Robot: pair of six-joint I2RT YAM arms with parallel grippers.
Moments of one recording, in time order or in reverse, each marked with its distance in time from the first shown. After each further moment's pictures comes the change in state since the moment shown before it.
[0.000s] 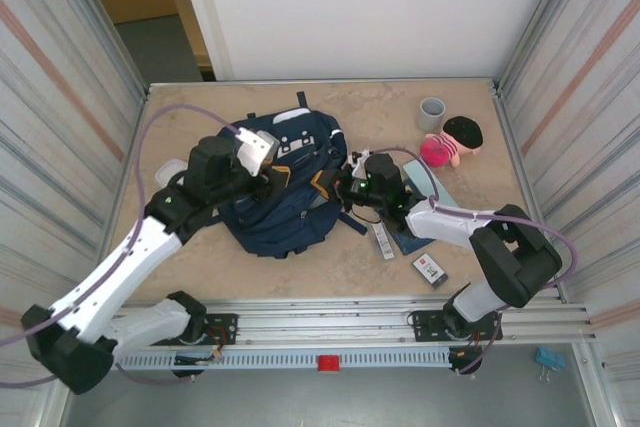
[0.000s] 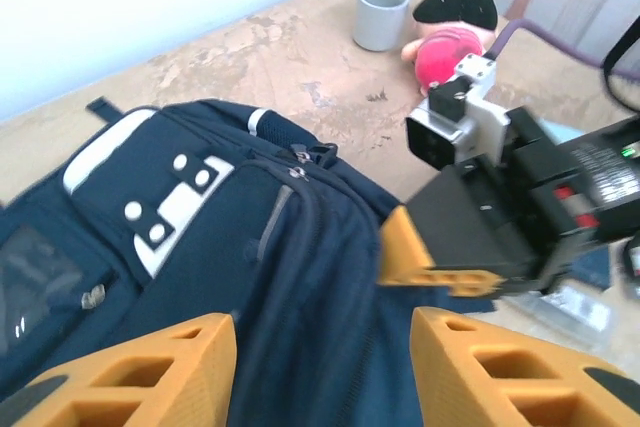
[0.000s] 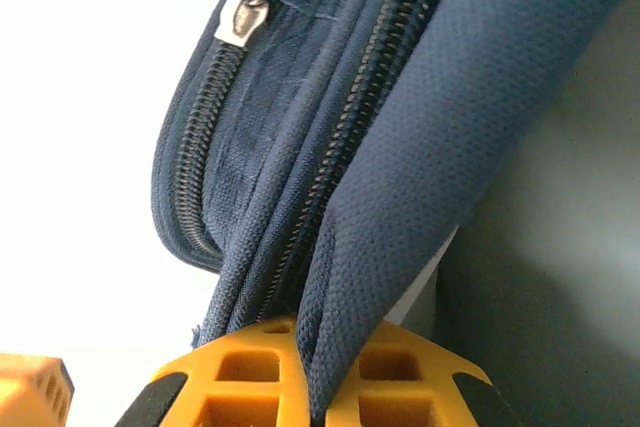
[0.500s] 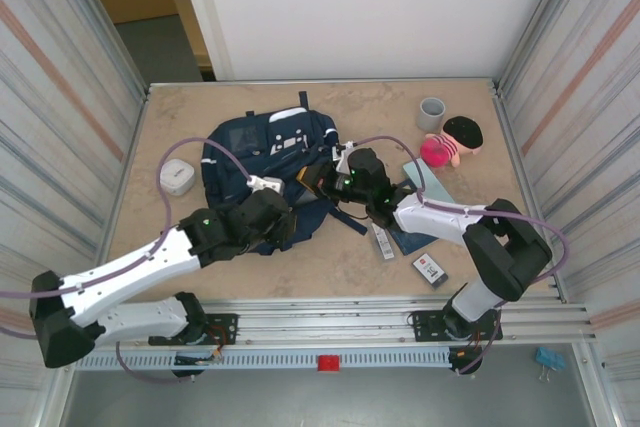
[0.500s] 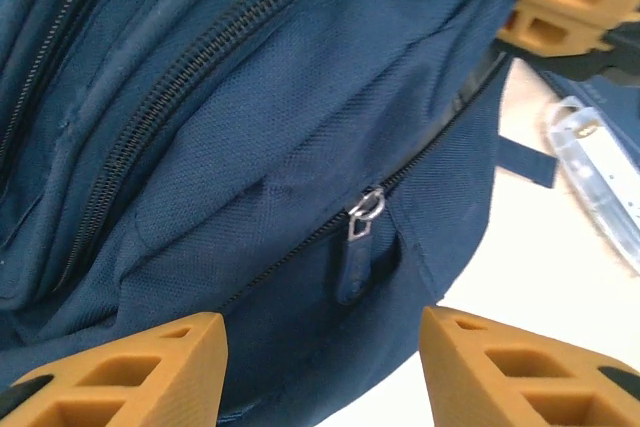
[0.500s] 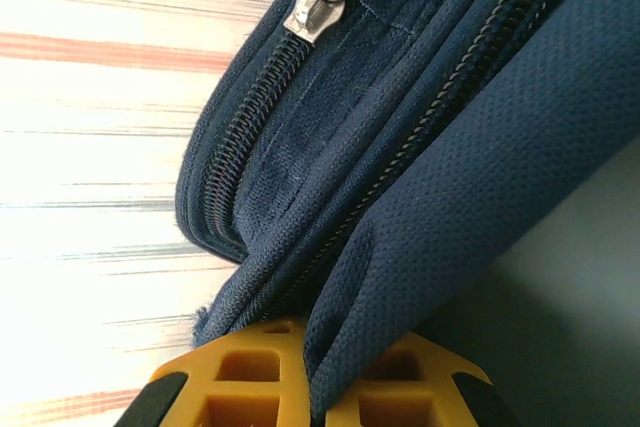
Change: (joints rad) left arm -0.326 0.116 -0.111 -0.238 -0.391 -0.571; right arm 0.064 0.059 0.092 -0.036 0.067 -0.131
